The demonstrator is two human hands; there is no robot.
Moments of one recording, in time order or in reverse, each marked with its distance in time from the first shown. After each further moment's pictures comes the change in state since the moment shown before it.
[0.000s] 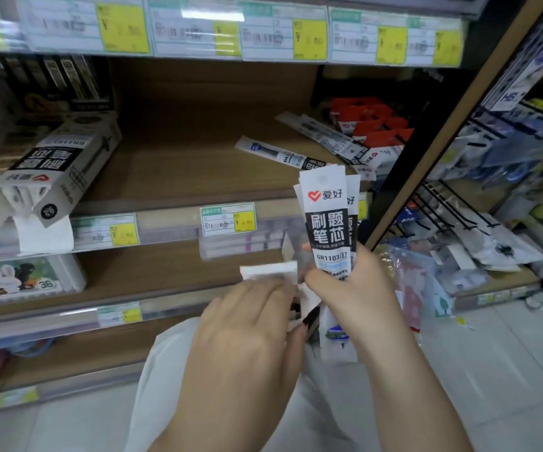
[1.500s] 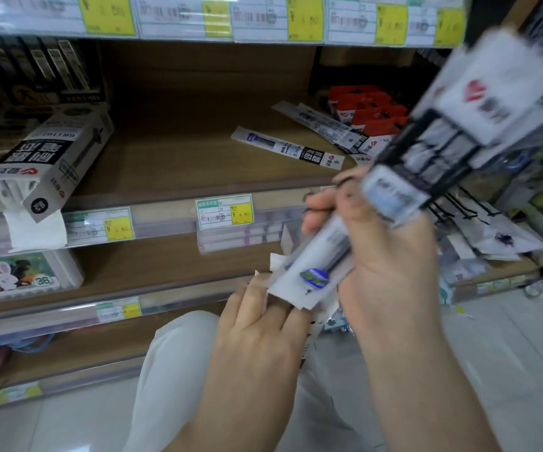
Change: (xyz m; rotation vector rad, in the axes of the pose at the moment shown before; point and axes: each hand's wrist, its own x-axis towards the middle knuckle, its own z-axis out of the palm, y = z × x) left_hand -0.009 0.005 0.025 0.176 0.031 0.082; right_hand -0.009 -0.043 0.002 0.820 -0.017 -0.311
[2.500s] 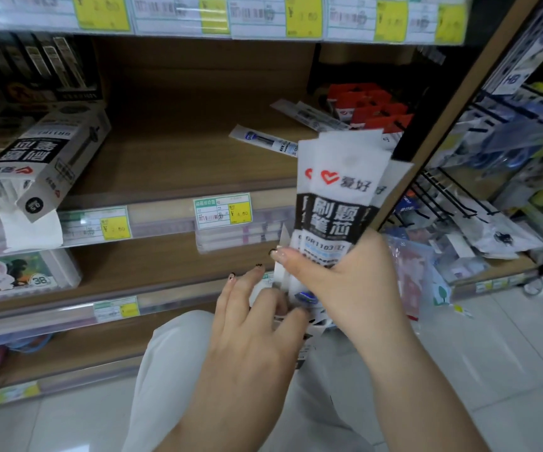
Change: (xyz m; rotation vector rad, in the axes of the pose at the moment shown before) left_hand -0.012 -0.009 0.012 -0.053 -0.036 -0.001; right_hand -0.003 0.024 -0.023 -0.831 -0.079 0.040
